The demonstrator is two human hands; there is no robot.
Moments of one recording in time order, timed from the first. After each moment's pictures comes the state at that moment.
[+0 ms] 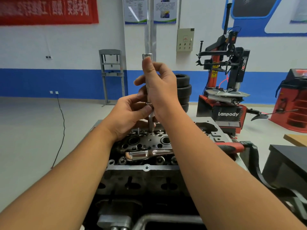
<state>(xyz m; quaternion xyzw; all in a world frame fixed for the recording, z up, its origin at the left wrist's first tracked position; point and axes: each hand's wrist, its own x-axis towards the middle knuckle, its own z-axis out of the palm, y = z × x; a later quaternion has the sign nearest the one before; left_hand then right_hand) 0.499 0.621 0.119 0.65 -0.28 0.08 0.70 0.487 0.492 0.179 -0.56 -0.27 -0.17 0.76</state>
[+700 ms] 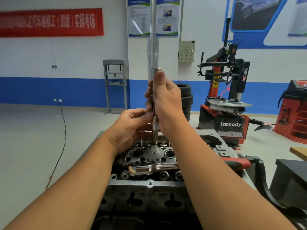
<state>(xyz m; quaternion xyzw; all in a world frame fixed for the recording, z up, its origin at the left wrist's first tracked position) 0.498 0.623 0.122 0.64 -0.26 0.03 0.72 0.493 0.491 0.180 -0.54 -0.28 -0.16 0.78</state>
